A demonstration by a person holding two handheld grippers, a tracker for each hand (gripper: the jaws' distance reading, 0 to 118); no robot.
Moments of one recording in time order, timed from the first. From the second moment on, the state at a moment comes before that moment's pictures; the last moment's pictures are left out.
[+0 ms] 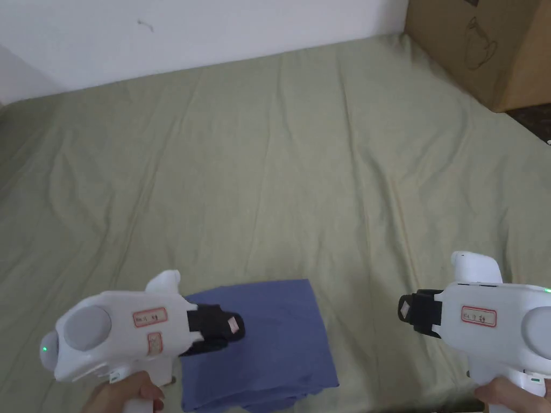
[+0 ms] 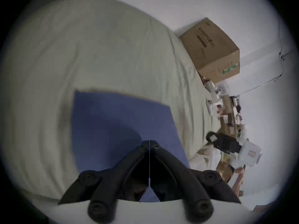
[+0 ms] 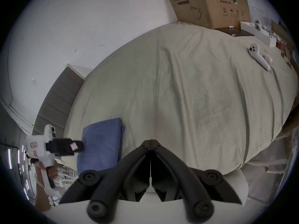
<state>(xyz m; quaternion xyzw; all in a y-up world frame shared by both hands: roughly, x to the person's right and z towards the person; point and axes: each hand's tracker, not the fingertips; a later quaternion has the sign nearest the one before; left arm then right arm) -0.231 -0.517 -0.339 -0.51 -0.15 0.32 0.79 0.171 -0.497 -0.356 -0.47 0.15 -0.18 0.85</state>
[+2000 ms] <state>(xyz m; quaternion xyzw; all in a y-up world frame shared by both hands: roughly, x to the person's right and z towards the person) -0.309 -0.626 -0.343 -0.47 -0.26 0.52 0.66 -0.007 -0.511 -0.373 -0.55 0.25 -0.07 0.79</state>
